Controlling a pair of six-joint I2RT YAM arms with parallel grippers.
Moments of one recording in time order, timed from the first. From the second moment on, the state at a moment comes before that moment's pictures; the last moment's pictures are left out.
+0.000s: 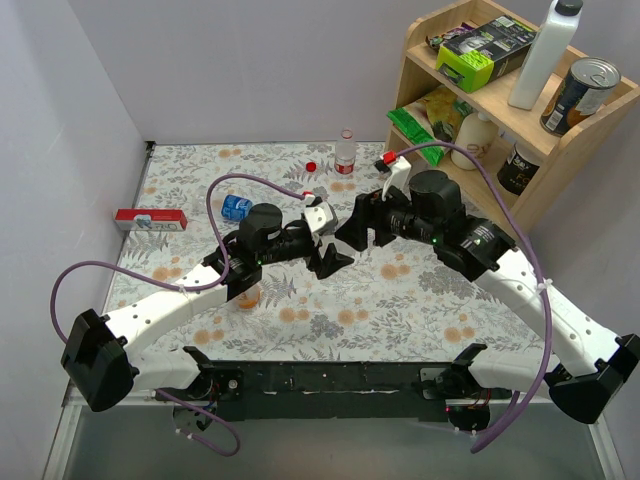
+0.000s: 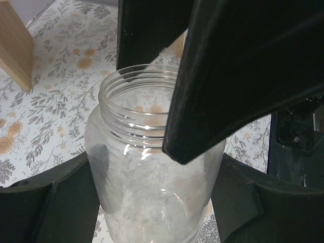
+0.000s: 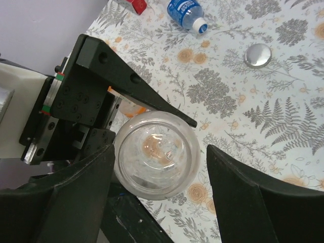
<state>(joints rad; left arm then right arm) -0.79 1.21 0.89 0.13 0.47 0.10 0.75 1.13 1.26 -0.53 -0.20 0.36</state>
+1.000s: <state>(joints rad) -0.79 1.21 0.89 0.15 0.32 0.07 0.63 1.25 1.39 -0.59 0.06 0.25</state>
